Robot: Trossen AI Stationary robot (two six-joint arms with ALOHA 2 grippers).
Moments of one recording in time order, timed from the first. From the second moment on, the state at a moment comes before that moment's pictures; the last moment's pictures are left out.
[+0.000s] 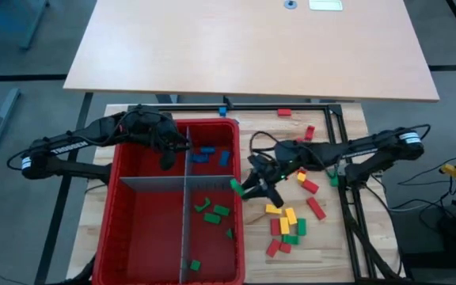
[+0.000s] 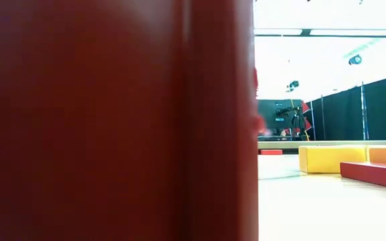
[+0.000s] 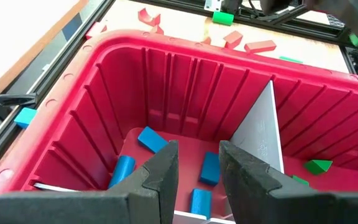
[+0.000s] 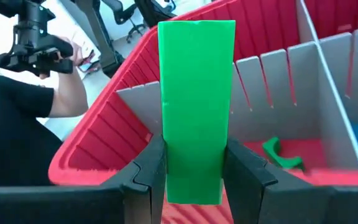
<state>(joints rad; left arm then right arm) 0.29 0.96 1.02 -0.67 0.15 -0.04 0.08 1.37 1.01 0.08 -0.43 0.35</state>
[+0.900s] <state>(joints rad) 0.29 0.96 1.01 -0.71 0.15 -0.05 0.10 1.67 1.40 -0.15 -0.44 0.22</state>
